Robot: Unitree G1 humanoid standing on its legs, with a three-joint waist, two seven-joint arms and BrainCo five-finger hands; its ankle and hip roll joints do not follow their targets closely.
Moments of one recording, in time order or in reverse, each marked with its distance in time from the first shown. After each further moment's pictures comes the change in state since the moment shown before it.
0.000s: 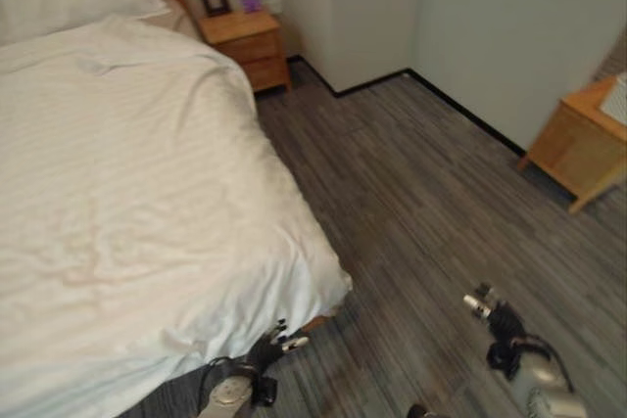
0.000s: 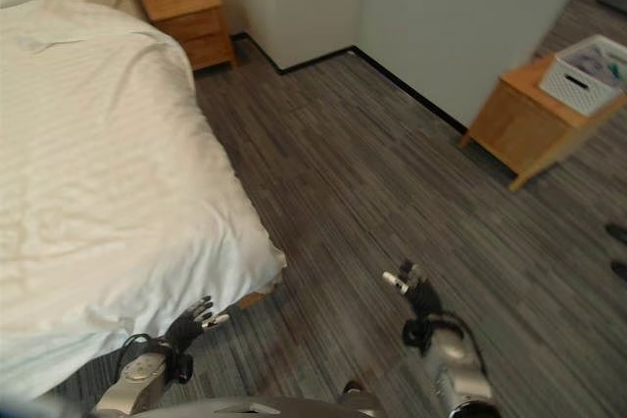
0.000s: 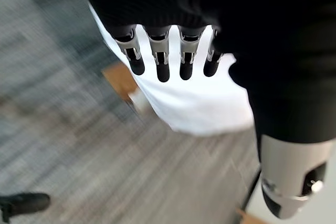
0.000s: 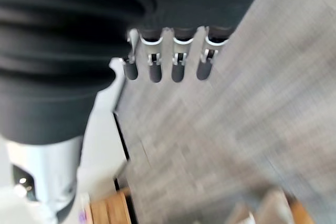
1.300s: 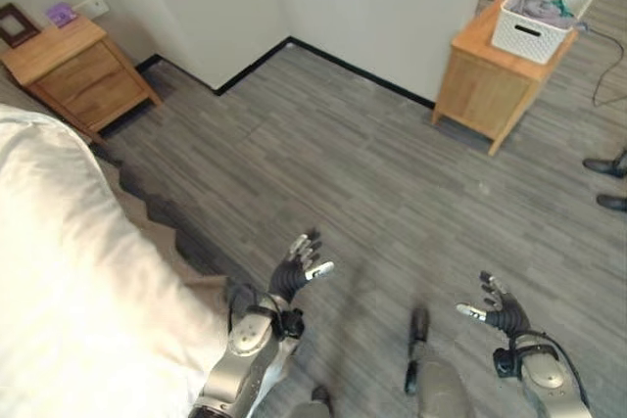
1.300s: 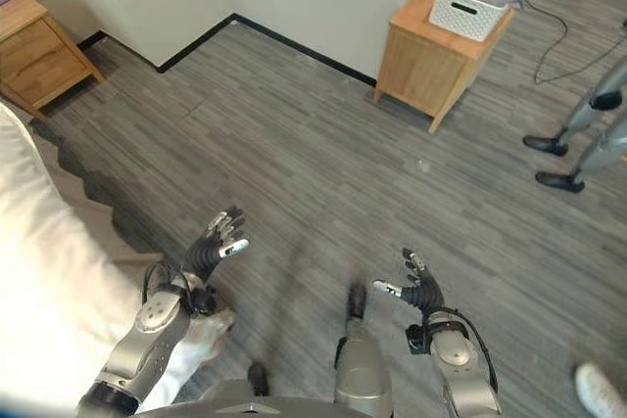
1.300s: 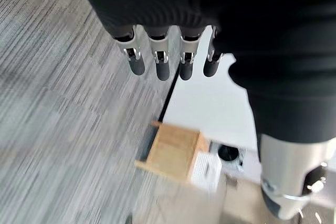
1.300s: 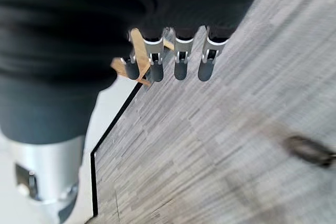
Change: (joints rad) left arm -0.045 -0.009 -0.032 -0.463 -0.103 -0.026 0.059; right arm 0.102 0.024 -0.073 -0.228 -0.368 0.038 -0.042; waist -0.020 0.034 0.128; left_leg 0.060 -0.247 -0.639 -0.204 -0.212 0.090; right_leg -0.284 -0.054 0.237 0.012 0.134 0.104
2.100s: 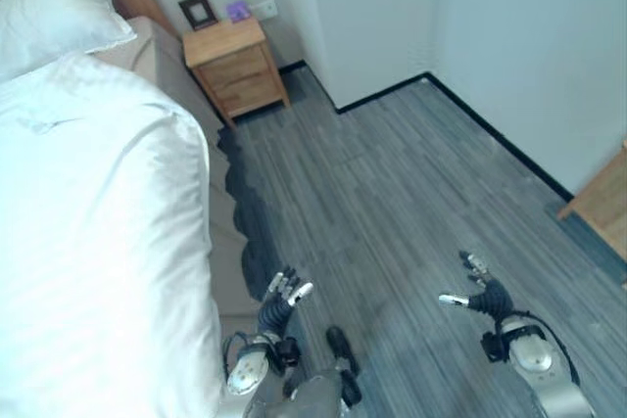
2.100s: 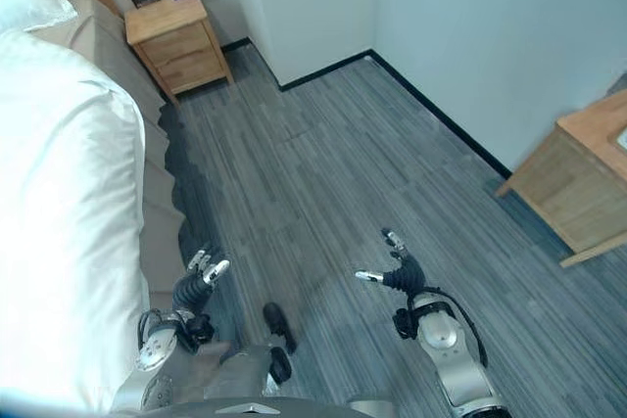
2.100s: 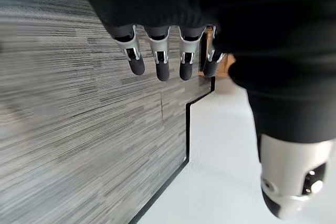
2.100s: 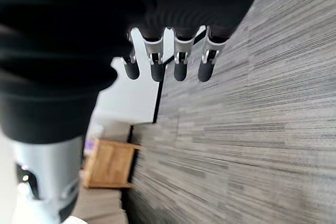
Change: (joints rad) left arm 0.161 -0.106 0.133 0.046 -0.080 -0.022 0.113; right arm -0.028 -0.026 0.157 -0.132 -0.133 0.023 -0.003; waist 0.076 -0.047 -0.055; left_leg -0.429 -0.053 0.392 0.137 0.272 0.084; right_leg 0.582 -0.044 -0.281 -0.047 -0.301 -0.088
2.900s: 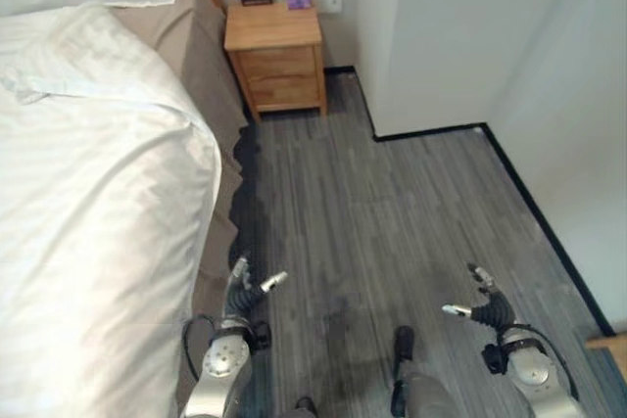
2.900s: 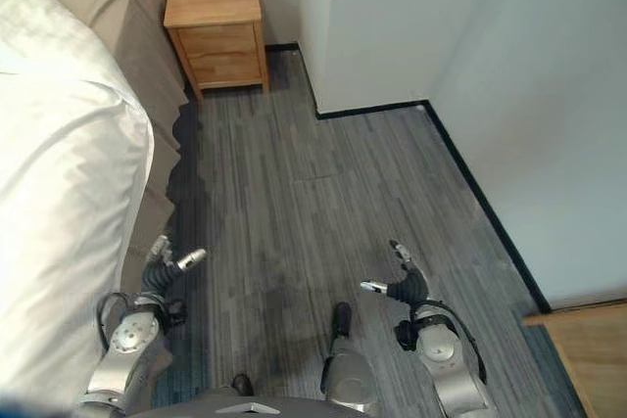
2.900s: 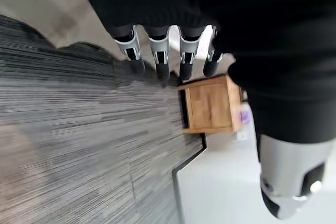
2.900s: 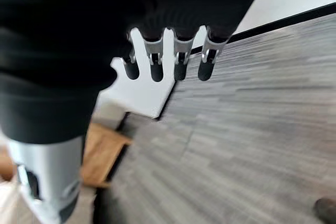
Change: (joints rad) left arm -0.078 0.075 0.025 0.032 0.299 0.022 0.131; right arm 0.032 0.039 -0.094 0.085 -0.077 0.000 -0.075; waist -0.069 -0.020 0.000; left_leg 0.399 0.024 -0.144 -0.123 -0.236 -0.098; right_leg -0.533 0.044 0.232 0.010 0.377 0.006
